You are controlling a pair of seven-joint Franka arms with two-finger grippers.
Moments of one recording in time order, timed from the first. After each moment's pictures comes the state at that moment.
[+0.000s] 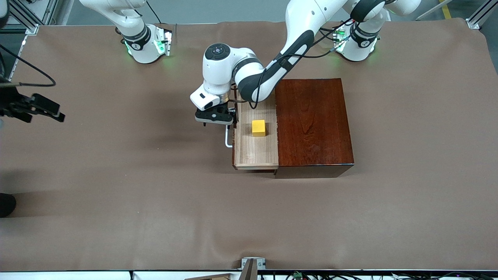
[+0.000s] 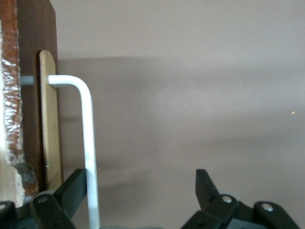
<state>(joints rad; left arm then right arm) -0.80 0.80 -0.26 -1.30 0.39 2.32 -1.11 0.01 0.12 -0.05 -1.46 0.10 1.57 -0.01</state>
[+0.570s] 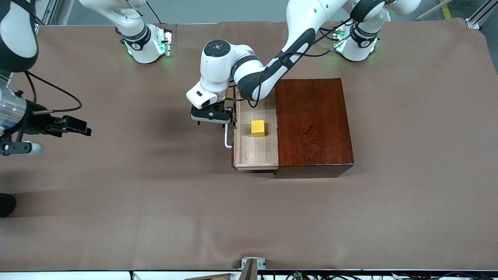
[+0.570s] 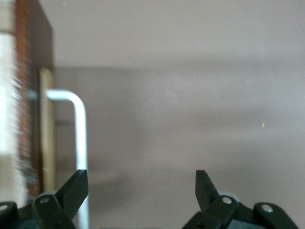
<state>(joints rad) -0.78 0.78 -0.27 -1.23 0.33 2.27 -1.12 0.05 0.21 -0.05 -1.46 0.14 1.58 0.07</state>
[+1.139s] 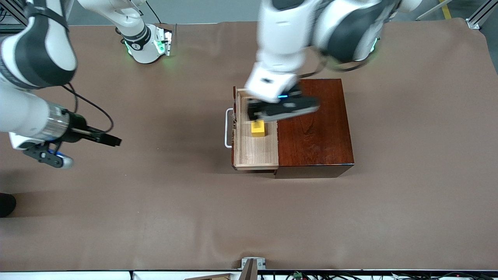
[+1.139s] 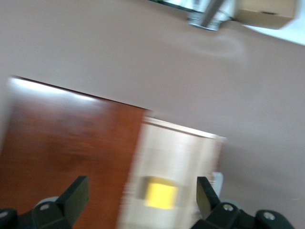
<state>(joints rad) -0.47 0.39 -0.26 -1.18 0.21 1.69 -0.95 0.16 0.28 -0.04 -1.46 0.18 1.61 0.52</state>
